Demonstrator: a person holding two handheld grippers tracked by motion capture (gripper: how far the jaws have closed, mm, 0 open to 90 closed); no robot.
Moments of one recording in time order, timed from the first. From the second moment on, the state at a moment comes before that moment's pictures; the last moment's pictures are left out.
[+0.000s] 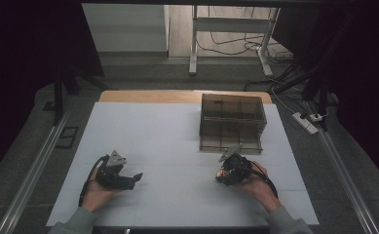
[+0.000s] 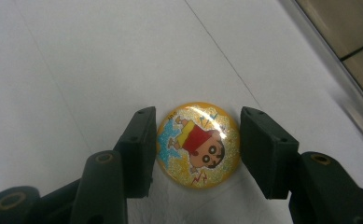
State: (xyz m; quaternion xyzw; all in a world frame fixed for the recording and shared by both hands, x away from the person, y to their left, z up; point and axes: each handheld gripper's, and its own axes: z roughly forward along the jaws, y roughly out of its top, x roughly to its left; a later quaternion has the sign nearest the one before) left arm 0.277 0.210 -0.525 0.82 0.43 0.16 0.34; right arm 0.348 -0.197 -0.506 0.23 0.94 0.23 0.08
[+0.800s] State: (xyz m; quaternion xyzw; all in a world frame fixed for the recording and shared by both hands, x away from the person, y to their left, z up) left arm 0.278 0.209 -0.526 0.82 0.43 0.16 0.34; right arm 0.346 -0.211 -0.485 0.24 0.92 0.29 0.10
